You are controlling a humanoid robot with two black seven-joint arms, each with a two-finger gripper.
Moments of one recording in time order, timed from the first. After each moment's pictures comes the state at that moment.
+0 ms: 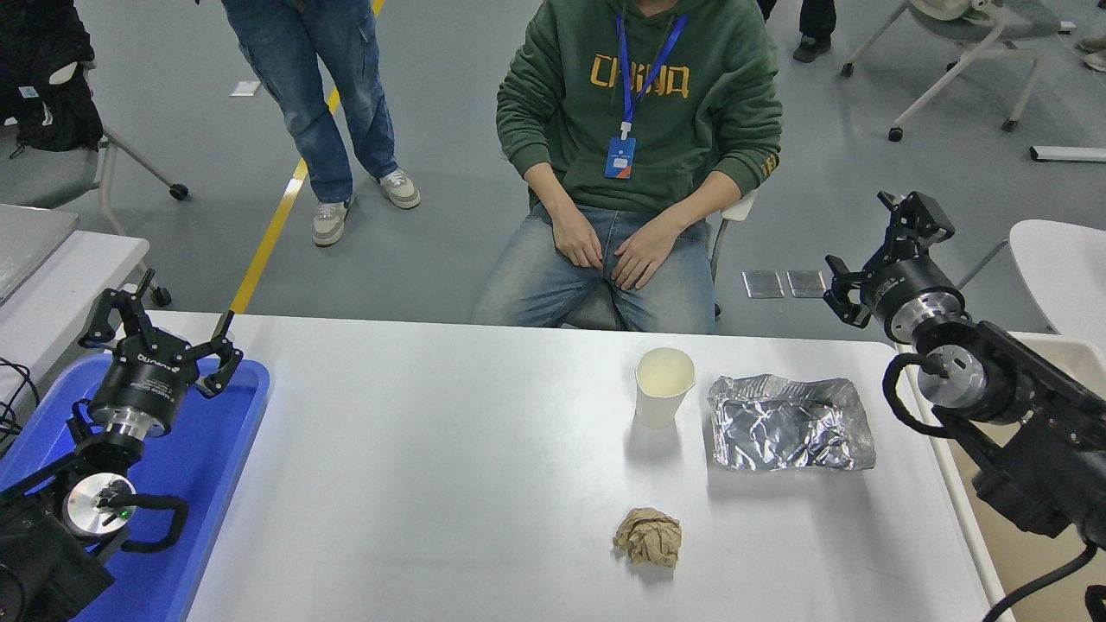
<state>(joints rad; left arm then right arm) -0.55 0.46 -0.59 -0.39 -0.23 -0.70 -0.59 0.73 -0.40 0.76 0.81 -0.12 -0.14 0.23</state>
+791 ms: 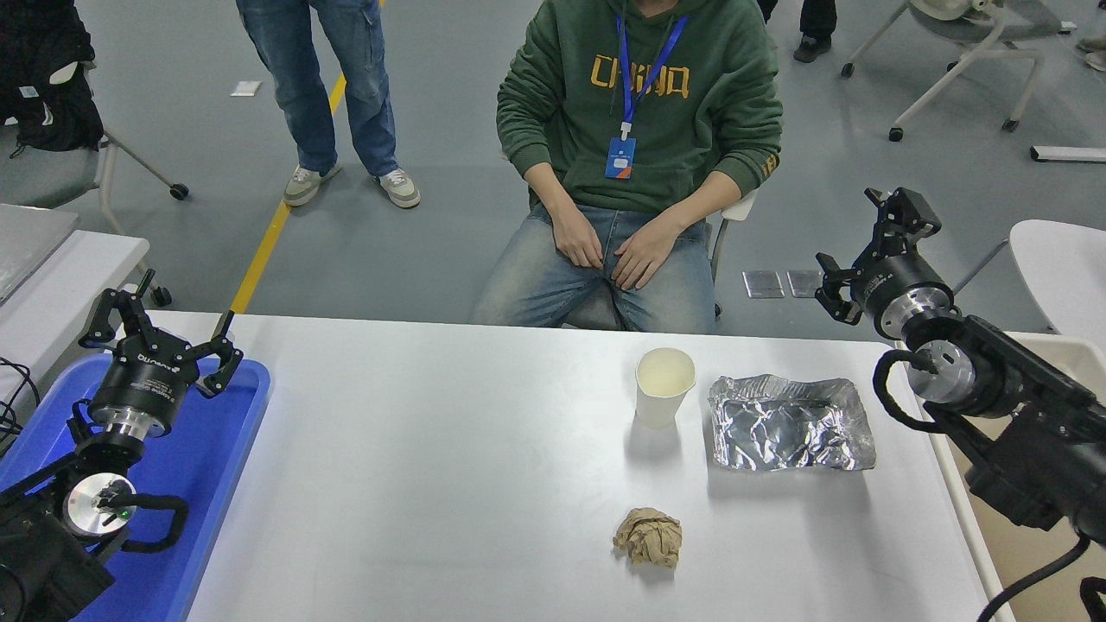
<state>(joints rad) -0.55 0.46 -0.59 -0.39 -0.23 -0.70 -0.59 0.74 -0.39 0.74 0.81 -0.12 -0.15 0.23</state>
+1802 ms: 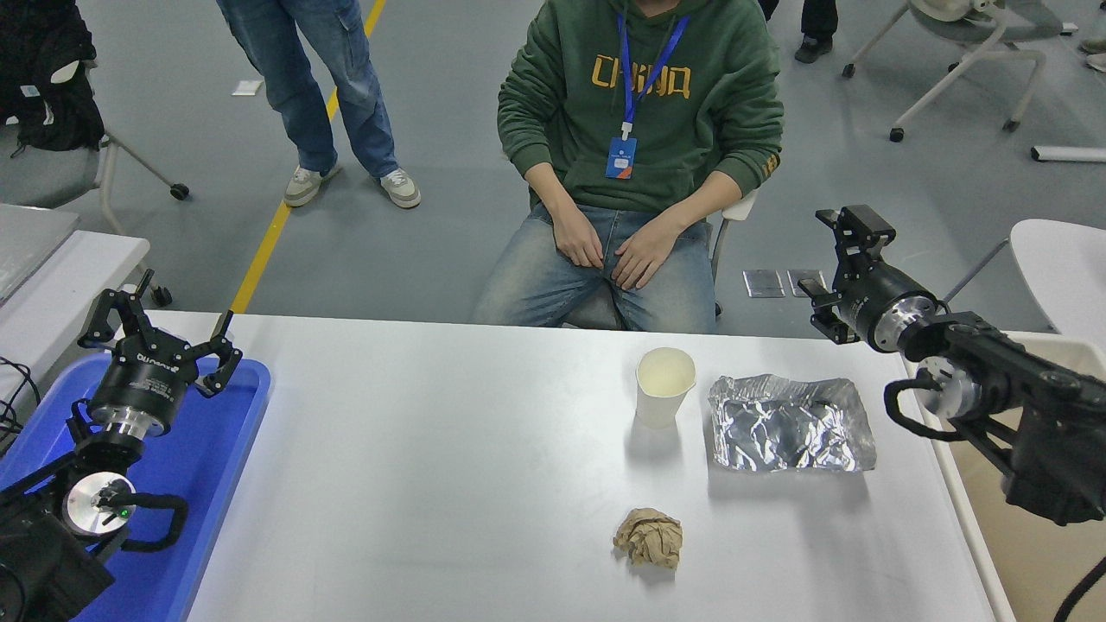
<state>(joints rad) -0.55 0.46 -0.60 -0.39 -0.23 -0.70 -0.59 0.89 -0.49 0.27 0.81 -0.30 -0.06 0.24</state>
